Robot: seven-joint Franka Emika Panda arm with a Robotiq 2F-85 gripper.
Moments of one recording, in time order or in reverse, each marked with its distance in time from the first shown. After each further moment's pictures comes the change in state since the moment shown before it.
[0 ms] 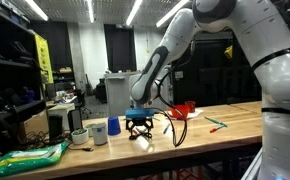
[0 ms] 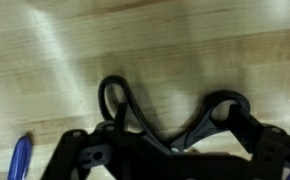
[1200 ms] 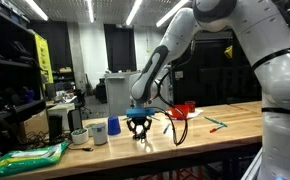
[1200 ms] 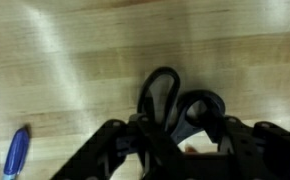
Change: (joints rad) arm 0.000 -0.006 -0.001 -0.001 0.008 -0.001 -0.050
